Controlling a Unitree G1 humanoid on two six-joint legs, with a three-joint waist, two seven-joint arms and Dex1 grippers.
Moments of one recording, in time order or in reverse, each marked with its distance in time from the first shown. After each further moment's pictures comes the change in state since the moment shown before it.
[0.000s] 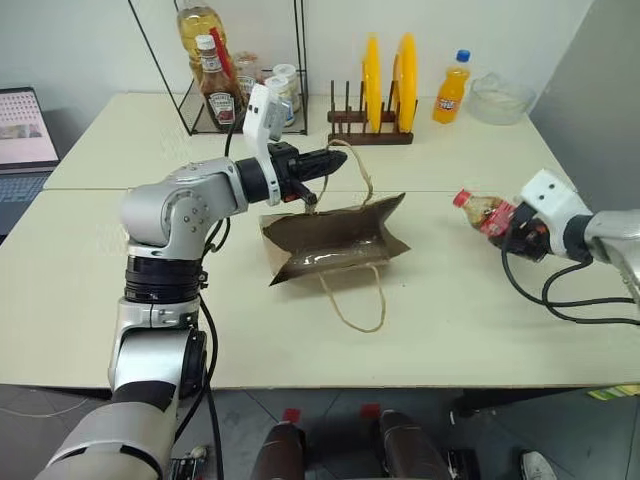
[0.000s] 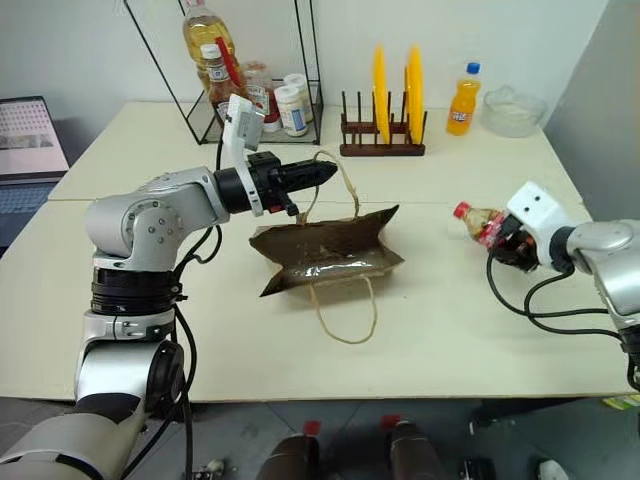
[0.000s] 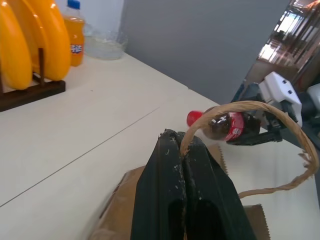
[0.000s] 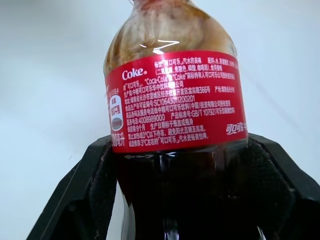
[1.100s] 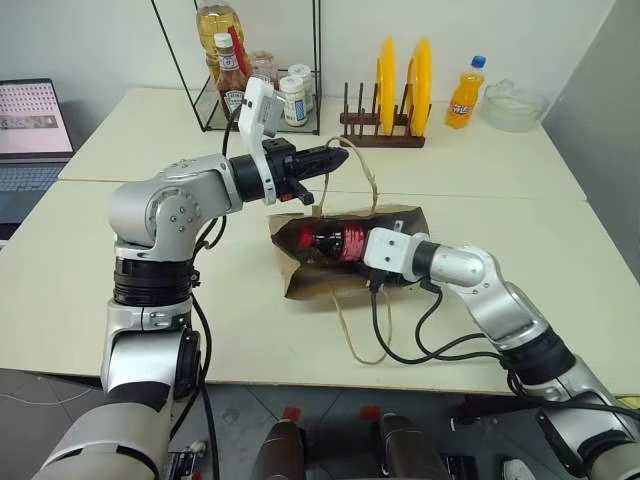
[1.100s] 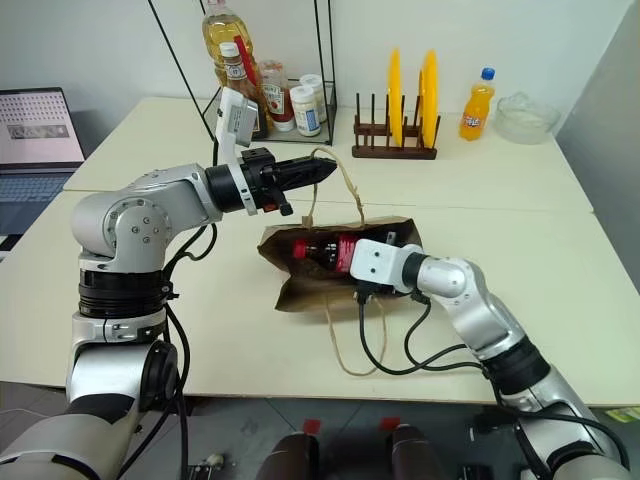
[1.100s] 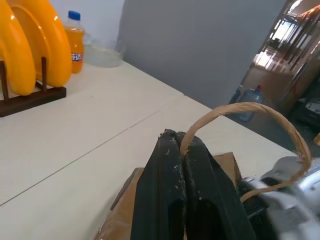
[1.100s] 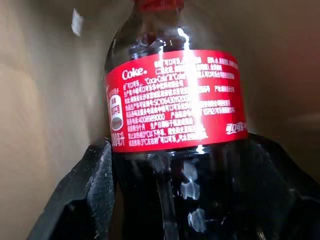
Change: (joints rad) left arm 0.003 0.029 0.014 -0.042 -0.058 0.036 0.008; right arm 0.062 0.512 0.170 -0.219 -0.358 -0.534 -0.073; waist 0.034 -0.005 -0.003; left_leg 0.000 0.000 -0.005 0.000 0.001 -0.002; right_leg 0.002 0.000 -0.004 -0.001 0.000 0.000
